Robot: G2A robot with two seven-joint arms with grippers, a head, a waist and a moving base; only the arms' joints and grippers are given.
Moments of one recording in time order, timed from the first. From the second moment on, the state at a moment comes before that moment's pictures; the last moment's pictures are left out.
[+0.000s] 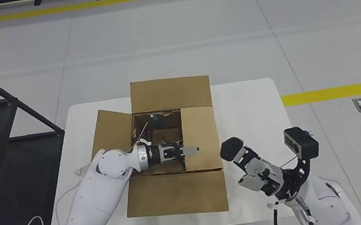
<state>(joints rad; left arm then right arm) 0.56 -1.26 -0.95 -0.93 -0.18 -0.60 -1.04 -1.28 -1.29 1.42 -1.89 0.00 -0.80 0.62</state>
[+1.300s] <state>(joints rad) 0.43 -1.44 -0.63 -0.99 -0.02 -0.34 -0.63 -1.55 -1.25 1.64 -1.91 0.03 -1.01 0.34</state>
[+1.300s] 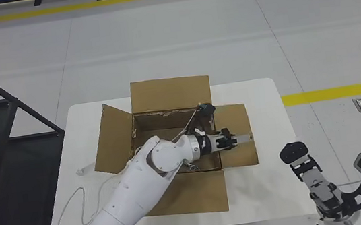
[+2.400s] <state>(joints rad) 0.91 -1.23 -1.46 -1.70 -0.01 -0.37 -0.83 -1.20 -1.25 1.40 -2.10 -0.61 -0.45 0.64</state>
